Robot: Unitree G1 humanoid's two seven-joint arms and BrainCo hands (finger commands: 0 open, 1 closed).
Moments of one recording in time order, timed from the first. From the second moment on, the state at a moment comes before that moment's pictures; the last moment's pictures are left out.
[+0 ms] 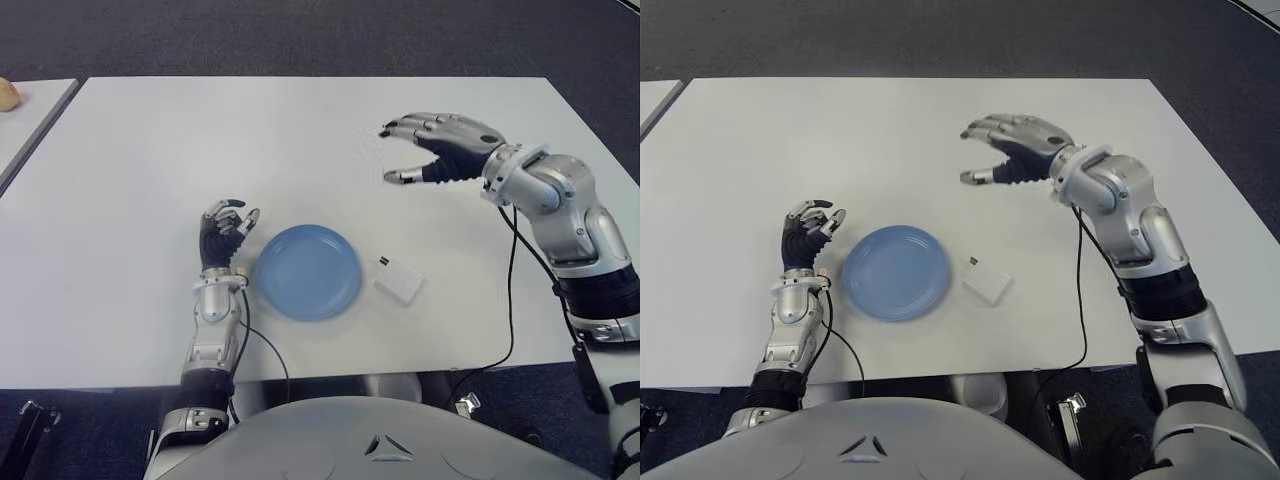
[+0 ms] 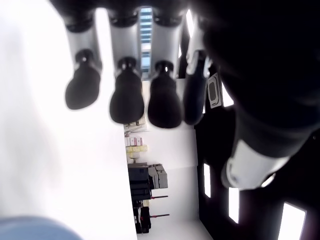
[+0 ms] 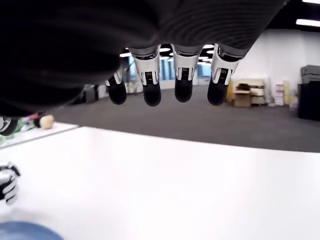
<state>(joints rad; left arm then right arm) 0.06 -0.01 0.10 0.29 0.08 -0.36 0.20 -0.48 -0.76 0.21 -0.13 -0.59 -0.23 0.58</state>
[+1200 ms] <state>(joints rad) 0.10 -0.02 0.09 0.21 0.12 -0.29 0.20 0.39 -0.76 0.00 -0.52 -0.93 -0.42 0.32</state>
